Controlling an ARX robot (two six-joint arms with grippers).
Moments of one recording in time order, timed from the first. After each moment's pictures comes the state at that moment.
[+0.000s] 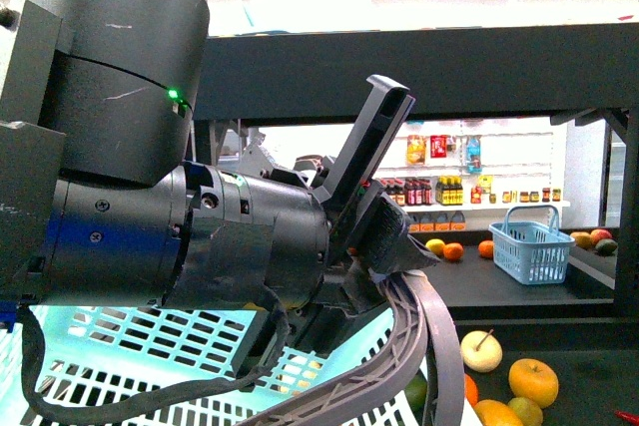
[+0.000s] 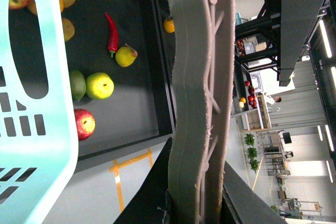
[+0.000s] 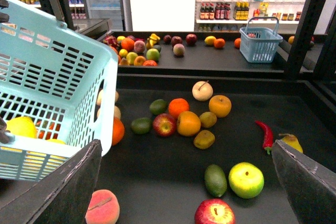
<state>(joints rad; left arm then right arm) -0.52 1.61 1.05 0.30 0.48 -0.96 0.00 0.01 0.02 0.00 0.00 0.00</state>
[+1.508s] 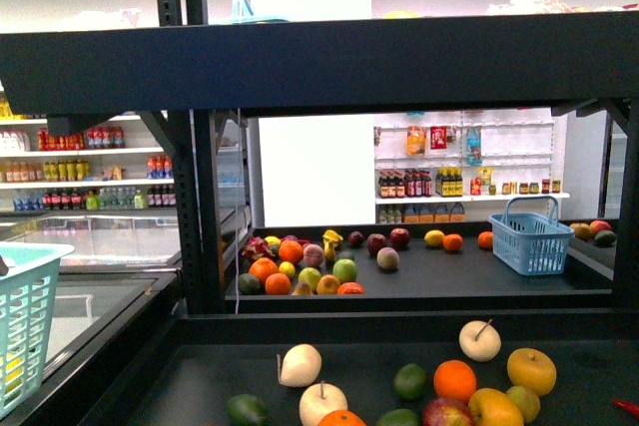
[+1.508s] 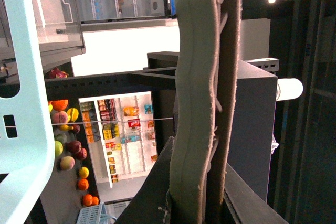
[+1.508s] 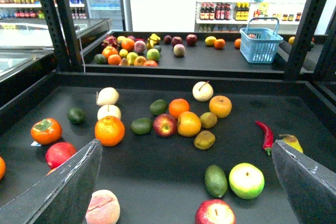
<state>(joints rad) 0.36 1.94 1.11 1.15 0.23 -1.57 0.00 0.01 0.02 0.00 0.00 0.00</state>
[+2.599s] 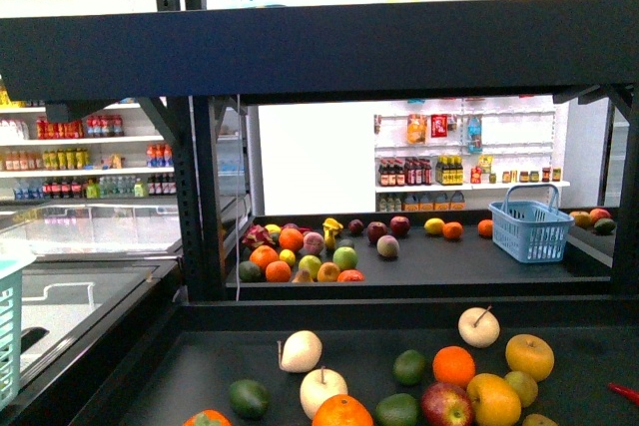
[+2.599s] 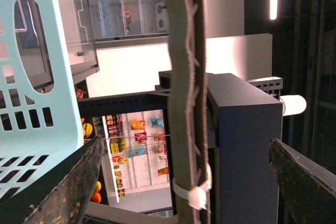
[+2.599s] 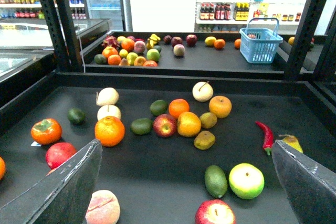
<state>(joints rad) 0.49 1.89 0.89 1.29 0.32 -1.56 0.00 0.01 0.02 0.00 0.00 0.00</state>
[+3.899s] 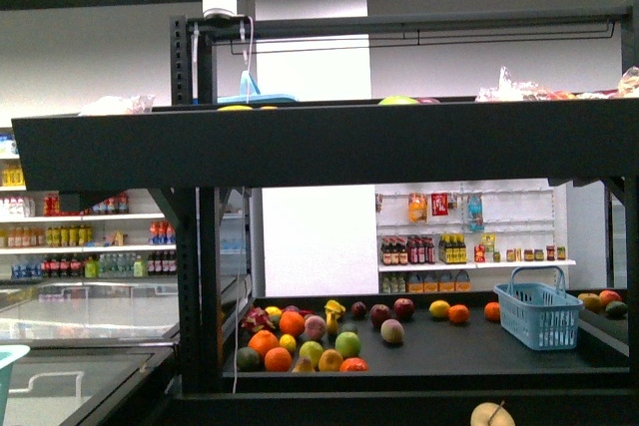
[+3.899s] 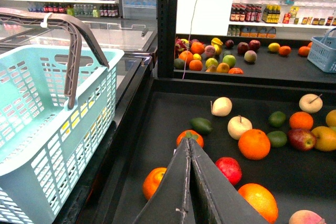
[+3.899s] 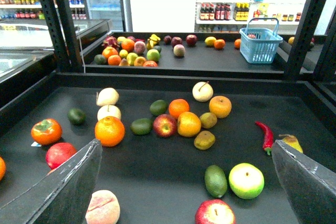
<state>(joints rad) -0.21 0.16 0.19 -0.03 -0.21 -0.02 0.00 0.01 0.02 0.00 0.00 0.00</state>
